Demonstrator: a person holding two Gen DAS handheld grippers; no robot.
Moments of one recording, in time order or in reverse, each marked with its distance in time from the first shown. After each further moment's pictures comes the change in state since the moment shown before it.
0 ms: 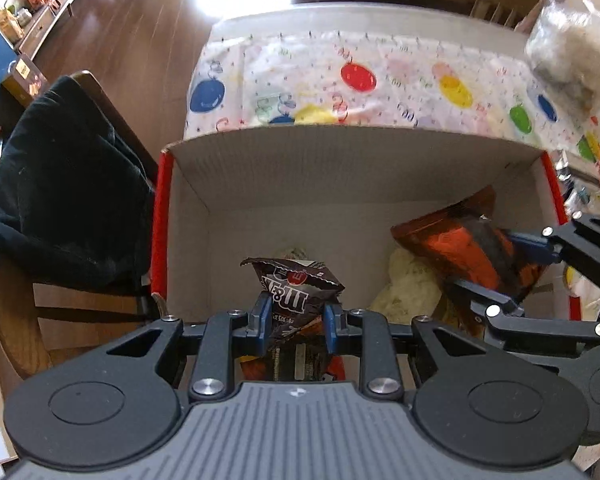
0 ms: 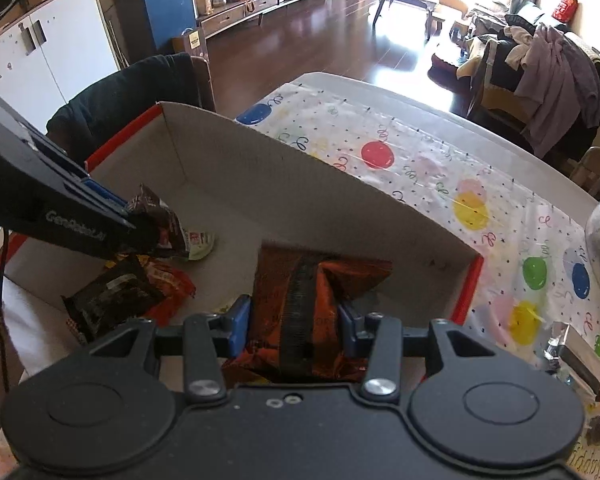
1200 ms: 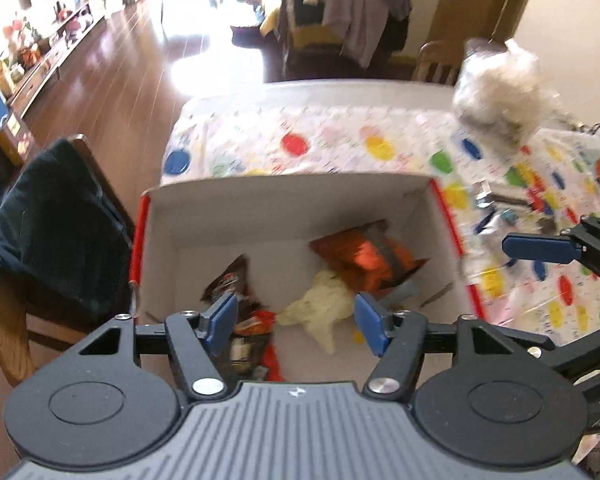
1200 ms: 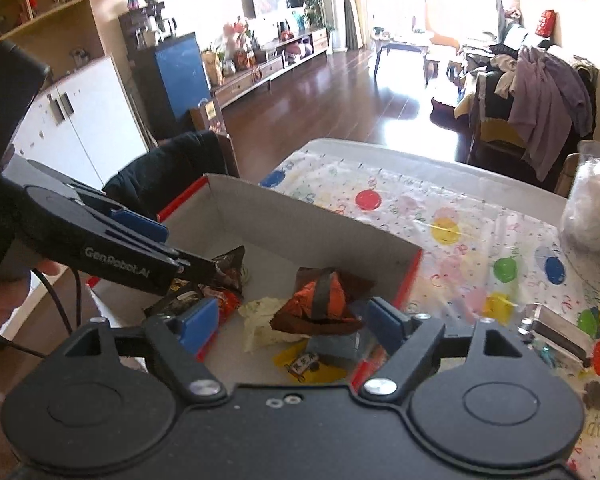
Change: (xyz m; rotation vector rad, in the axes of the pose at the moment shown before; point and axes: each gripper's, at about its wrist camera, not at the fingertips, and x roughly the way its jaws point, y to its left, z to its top) left arm -0.078 -0.039 -0.053 0.038 -0.285 -0.088; right arm -0.113 -0.019 -0.042 0.094 -0.213 0.090
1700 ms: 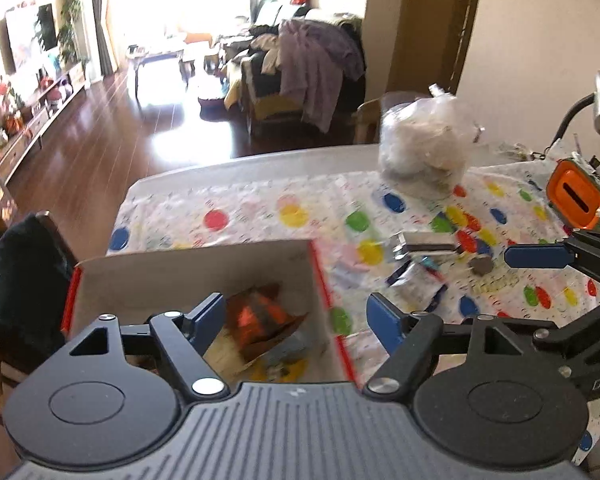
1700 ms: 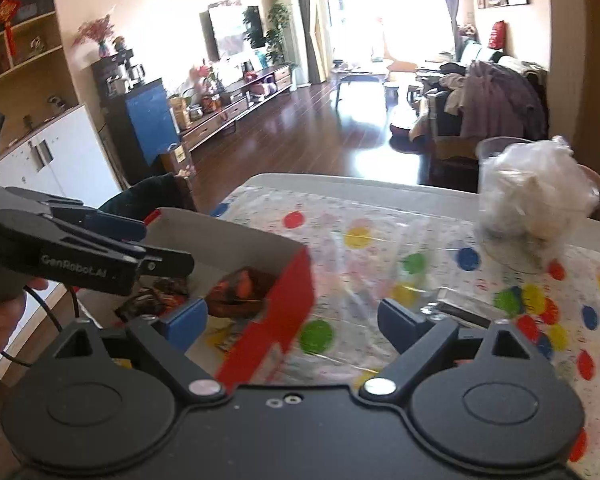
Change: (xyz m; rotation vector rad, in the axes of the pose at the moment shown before) left arm -0.036 -0.108 -0.005 0.079 -0.220 -0.034; right arm -0.085 -0.077 -0.040 0.078 -0.121 -0.072
